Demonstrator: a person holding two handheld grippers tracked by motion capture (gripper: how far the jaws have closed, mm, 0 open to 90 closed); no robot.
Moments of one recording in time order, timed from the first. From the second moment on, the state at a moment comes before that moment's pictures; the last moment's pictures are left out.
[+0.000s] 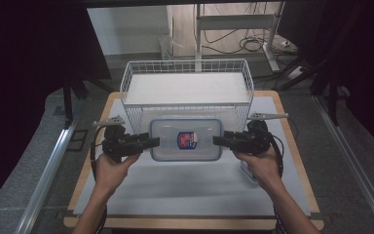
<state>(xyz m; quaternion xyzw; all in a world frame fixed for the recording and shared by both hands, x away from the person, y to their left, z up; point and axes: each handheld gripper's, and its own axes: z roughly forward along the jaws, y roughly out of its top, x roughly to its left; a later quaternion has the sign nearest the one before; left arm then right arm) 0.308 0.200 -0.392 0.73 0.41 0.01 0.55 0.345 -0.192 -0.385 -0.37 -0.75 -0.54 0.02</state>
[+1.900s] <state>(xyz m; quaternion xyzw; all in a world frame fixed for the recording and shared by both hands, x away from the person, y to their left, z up) 0.431 0.208 -0.320 0.68 0.45 -0.01 0.57 0.469 -0.181 -0.304 -0.41 -0.72 -0.56 0.03</state>
